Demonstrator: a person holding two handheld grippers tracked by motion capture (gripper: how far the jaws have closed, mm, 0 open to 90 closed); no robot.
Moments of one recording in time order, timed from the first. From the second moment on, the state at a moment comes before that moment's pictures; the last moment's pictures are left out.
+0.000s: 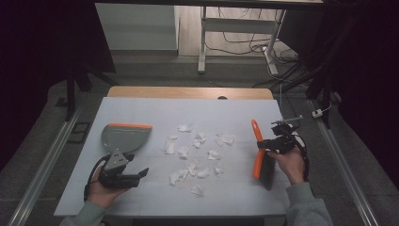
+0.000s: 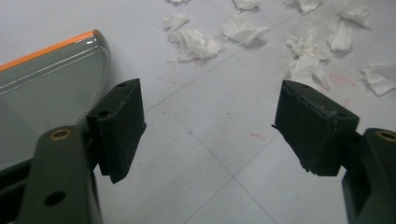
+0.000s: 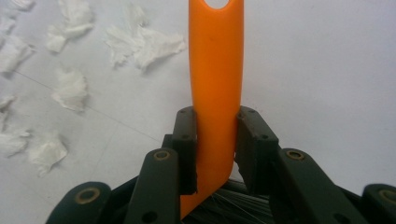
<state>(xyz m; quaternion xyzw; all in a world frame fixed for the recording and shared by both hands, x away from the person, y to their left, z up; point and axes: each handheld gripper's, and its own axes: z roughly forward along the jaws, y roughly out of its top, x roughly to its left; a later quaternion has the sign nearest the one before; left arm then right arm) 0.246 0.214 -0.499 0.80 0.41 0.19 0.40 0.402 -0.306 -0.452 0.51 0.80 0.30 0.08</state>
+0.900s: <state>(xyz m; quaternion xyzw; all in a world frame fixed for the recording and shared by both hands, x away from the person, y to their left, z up) 0.256 0.192 -0.498 0.81 0.40 0.20 0.39 0.363 -0.321 -0.410 0.42 0.75 0.49 0.13</state>
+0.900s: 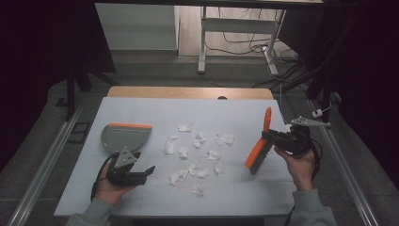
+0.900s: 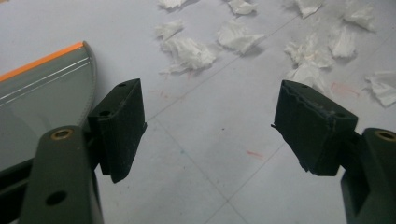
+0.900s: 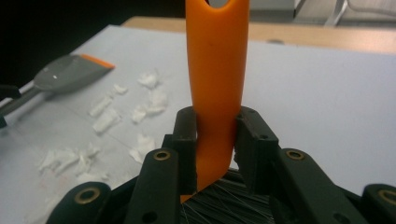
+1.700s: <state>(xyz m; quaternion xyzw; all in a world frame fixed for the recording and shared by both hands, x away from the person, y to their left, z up) 0.279 0.111 -0.477 0.83 0.32 0.17 0.43 0.361 -0.267 -0.410 0.40 0.73 0.56 0.08</state>
